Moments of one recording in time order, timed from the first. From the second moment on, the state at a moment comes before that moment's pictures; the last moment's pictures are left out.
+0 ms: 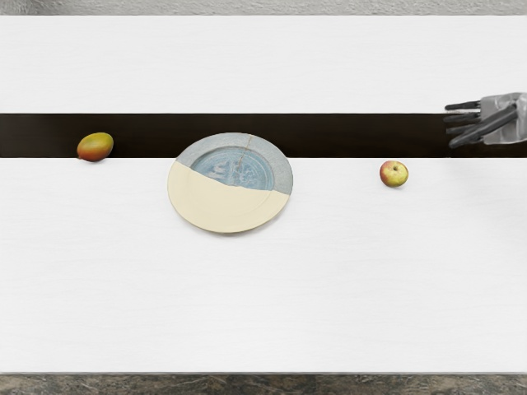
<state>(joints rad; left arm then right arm) -0.04 0.00 -0.24 -0.13 -0.25 0.02 0.16 1.22 -0.58 0.17 0.37 0.16 0.61 -0.61</state>
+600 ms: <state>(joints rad) -0.03 0.00 -0.24 -0.13 -0.25 0.02 0.16 1.41 -0.40 -0.06 0.38 -0.23 0.61 -0.61</state>
